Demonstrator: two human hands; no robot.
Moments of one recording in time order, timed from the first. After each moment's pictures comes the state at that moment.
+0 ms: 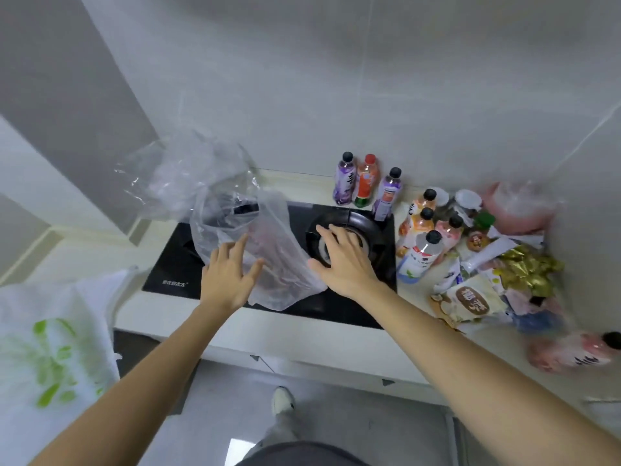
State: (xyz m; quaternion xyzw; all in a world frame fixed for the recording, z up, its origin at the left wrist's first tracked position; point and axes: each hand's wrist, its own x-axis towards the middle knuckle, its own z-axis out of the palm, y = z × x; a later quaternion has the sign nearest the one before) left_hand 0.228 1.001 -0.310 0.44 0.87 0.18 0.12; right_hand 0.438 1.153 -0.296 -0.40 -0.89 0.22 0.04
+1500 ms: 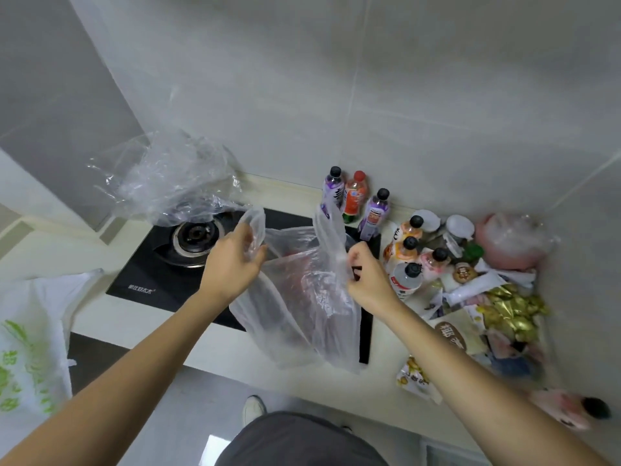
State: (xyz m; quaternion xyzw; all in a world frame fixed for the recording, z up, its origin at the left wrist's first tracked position) left_hand 0.287 1.091 -0.262 0.48 0.81 0.34 0.08; right_hand 0.528 1.242 -0.311 -0.40 -0.80 0.42 0.18
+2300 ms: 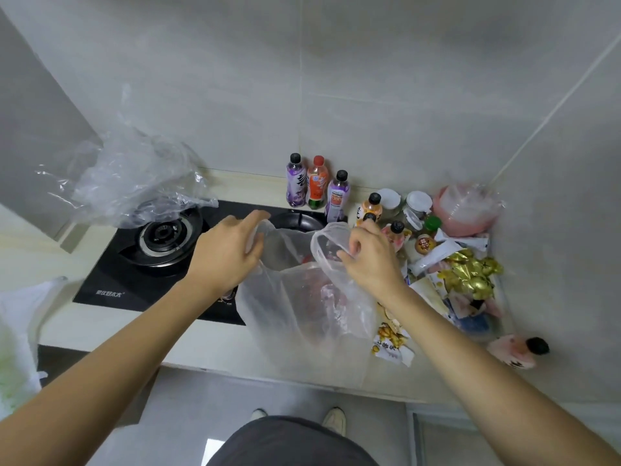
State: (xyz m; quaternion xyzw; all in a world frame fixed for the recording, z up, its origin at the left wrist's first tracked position) left_hand 0.359 1.102 -0.213 0.62 0.75 0.22 -0.01; right_hand 0.598 1.239 -0.264 -0.45 -0.84 0.20 0.22
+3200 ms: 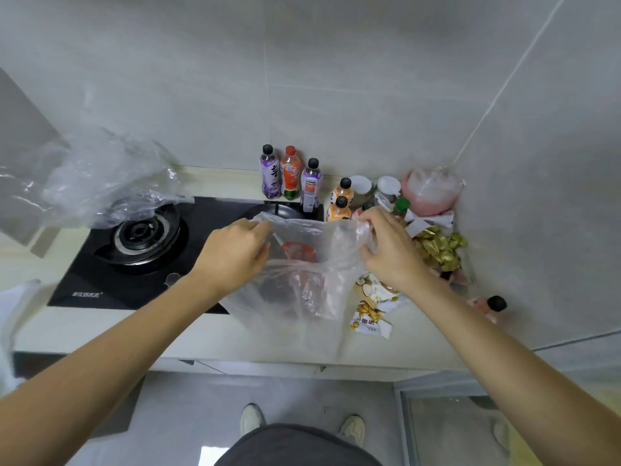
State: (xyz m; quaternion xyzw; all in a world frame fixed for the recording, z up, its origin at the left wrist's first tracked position) left_hand 0.403 1.093 -0.223 0.73 0.67 0.15 -0.05; right_hand 0.685 1.212 -0.225 -0.42 -0.87 0.18 0.20
